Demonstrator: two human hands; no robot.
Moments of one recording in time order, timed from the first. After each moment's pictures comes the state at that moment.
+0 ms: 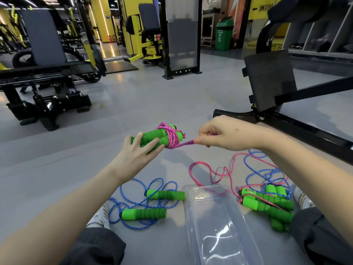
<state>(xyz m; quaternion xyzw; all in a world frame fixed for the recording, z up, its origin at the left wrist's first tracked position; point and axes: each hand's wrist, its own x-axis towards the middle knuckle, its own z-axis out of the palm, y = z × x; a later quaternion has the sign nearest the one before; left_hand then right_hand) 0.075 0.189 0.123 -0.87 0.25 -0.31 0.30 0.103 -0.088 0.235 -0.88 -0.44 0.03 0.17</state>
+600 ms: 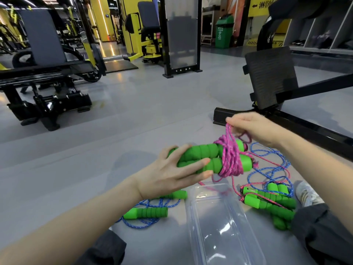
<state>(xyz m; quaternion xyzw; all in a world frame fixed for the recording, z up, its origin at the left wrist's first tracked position) 0.050 0.115 0.128 -0.77 0.45 -0.43 0.16 0.154 -0.144 0.189 -0.81 -0.25 0.10 0.53</state>
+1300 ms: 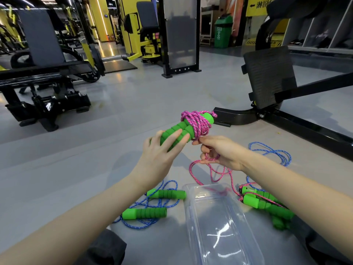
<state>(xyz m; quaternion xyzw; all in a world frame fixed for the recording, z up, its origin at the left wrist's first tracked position) 0.074 0.121 0.114 -0.88 0.22 -0.41 0.09 0.128 -0.076 0.152 -0.67 -0.07 0.28 0.68</state>
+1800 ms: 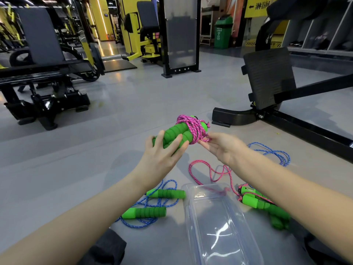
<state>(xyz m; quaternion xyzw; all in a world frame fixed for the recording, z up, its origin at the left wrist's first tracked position) 0.067 0.121 0.121 -0.86 0.23 -0.40 0.24 0.125 -0.060 0.164 -0.49 0.14 0.15 0.84</state>
